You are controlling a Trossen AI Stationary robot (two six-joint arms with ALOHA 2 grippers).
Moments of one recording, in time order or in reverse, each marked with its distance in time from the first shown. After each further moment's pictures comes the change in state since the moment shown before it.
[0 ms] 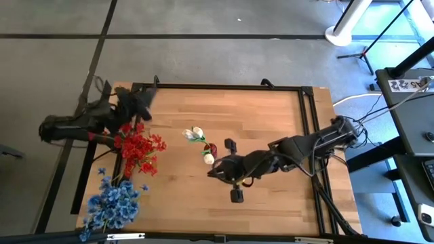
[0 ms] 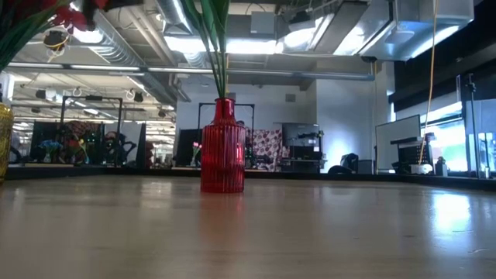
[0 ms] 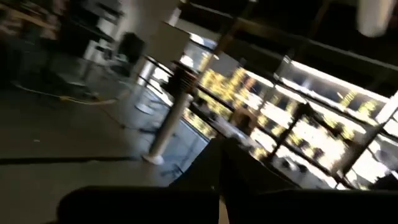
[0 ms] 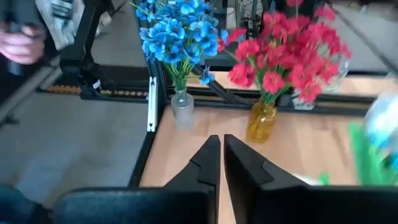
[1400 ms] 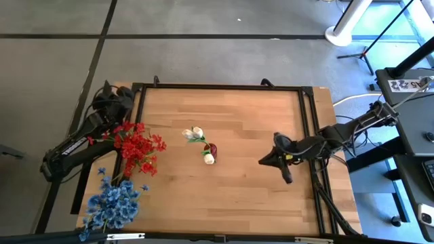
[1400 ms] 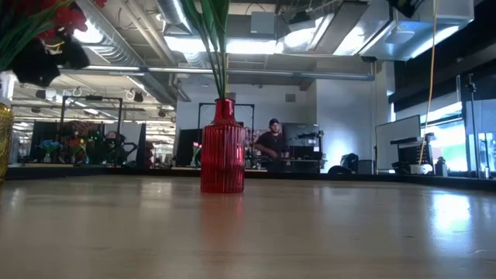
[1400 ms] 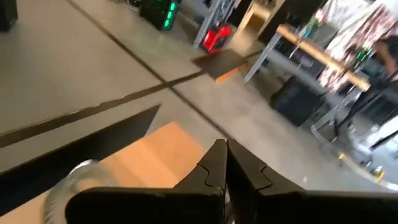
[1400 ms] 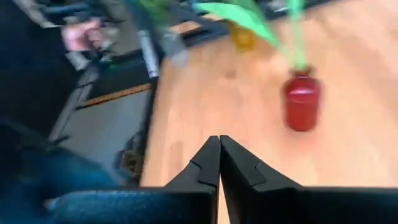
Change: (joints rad) left arm 0.749 -0.093 -0.125 -0.914 -0.409 -0.841; right arm 0.033 -0.775 -0.975 0.163 -0.034 0.369
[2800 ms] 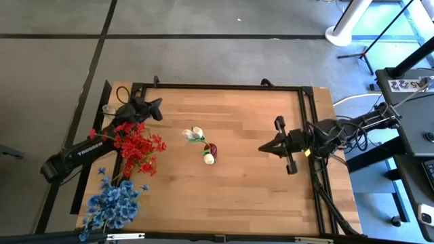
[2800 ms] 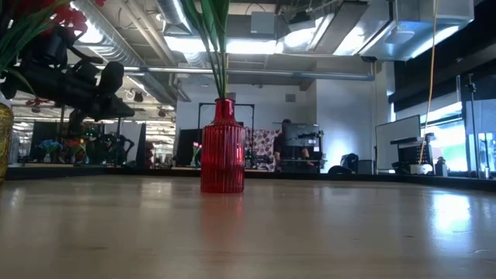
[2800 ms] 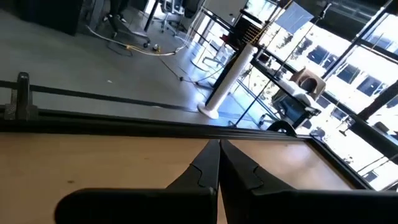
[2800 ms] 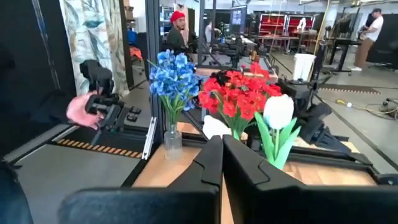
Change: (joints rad) left arm 0.026 -0.001 -0.489 1.114 0.999 0.684; right arm -0.100 -0.065 -0.014 0.392 -0.053 -0.565
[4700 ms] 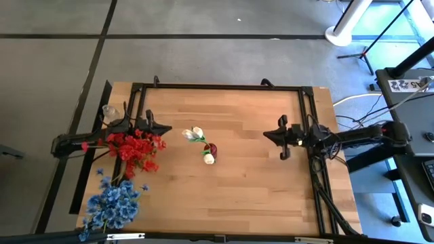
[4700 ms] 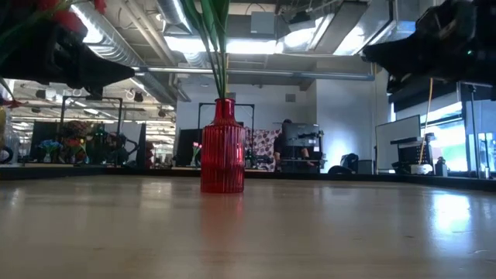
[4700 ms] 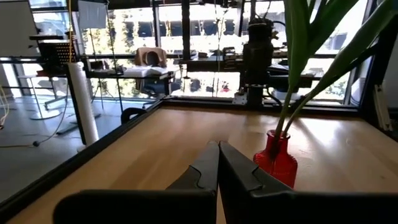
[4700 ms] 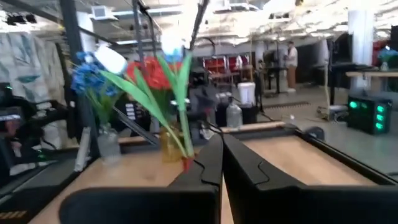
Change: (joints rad) left arm -0.642 -0.360 0.006 -0.214 0.067 0.558; right arm -0.383 -0.185 -0.898 0.923 -0.131 0.103
